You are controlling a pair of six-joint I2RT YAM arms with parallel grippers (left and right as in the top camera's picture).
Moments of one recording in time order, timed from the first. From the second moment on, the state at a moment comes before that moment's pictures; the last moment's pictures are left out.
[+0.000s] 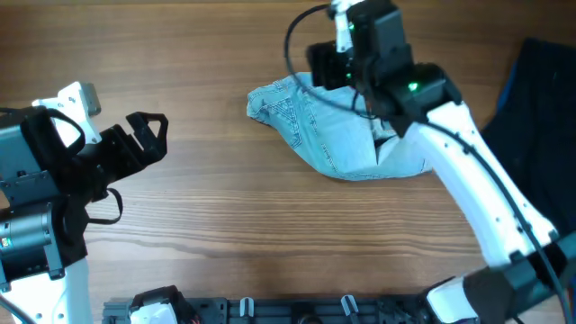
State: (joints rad) left arm 0.23 1.02 1.35 -1.10 0.38 -0.31; right arm 0.46 1.65 1.62 -0.66 0.06 0.15
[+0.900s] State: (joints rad) left arm 0.23 1.02 1.35 -1.12 0.37 -0.31; right arm 0.53 1.97 1.62 -0.57 -0.79 0.04
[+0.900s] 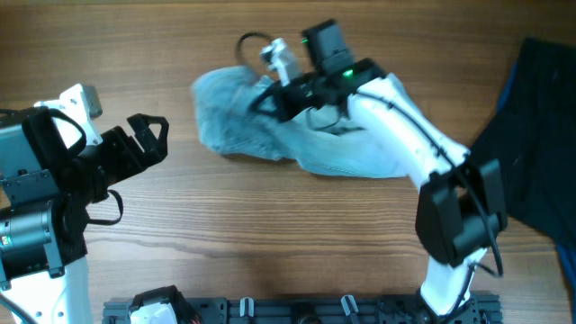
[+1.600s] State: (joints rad) left arm 0.23 1.02 1.35 -1.12 0.32 -0.30; right arm 0.27 1.94 1.62 -1.09 -0.21 0.16
